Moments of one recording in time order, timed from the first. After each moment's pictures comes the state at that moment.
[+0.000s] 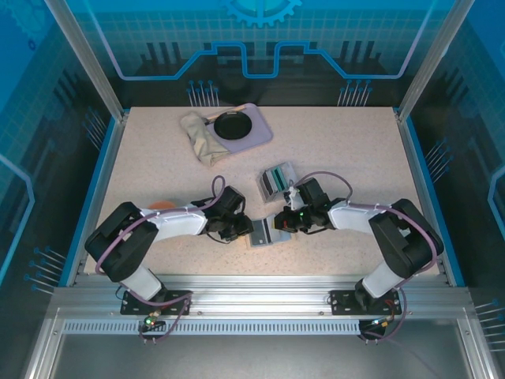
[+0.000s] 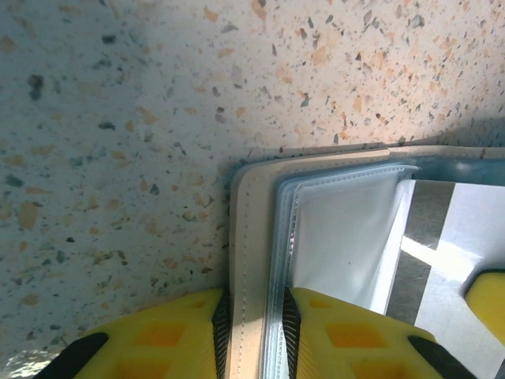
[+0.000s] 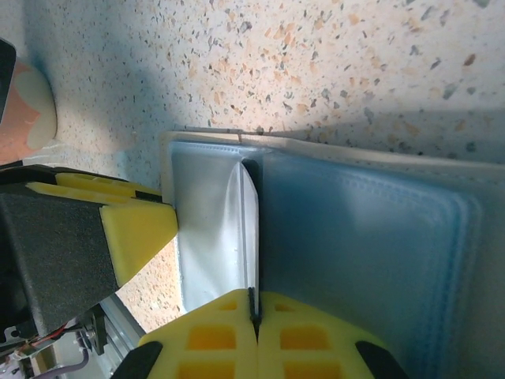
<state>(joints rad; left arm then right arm) -0.68 1.60 0.74 -0.22 0.24 -1.05 0.53 1.60 0.67 -0.07 -0.60 0.68</state>
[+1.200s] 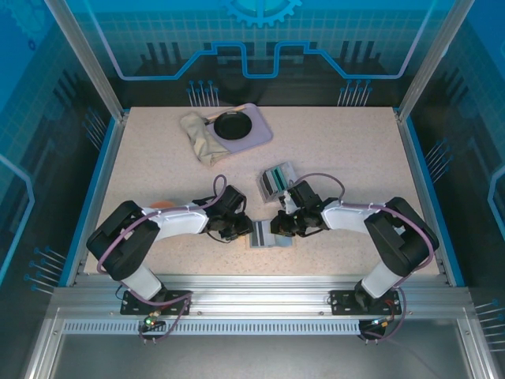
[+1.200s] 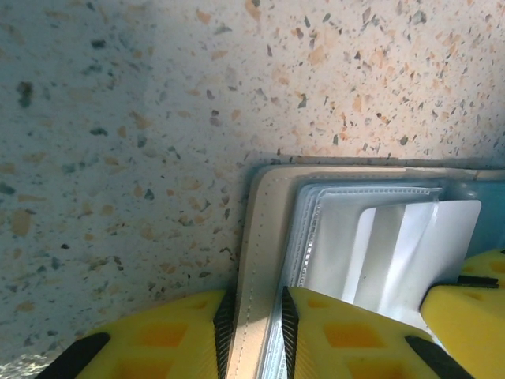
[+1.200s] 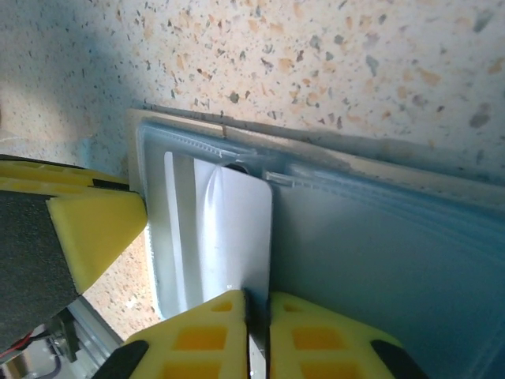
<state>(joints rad) -0.68 1.62 0.76 -0.25 0.24 -1.03 0.60 1.62 0.71 -0.17 -0.51 0.70</state>
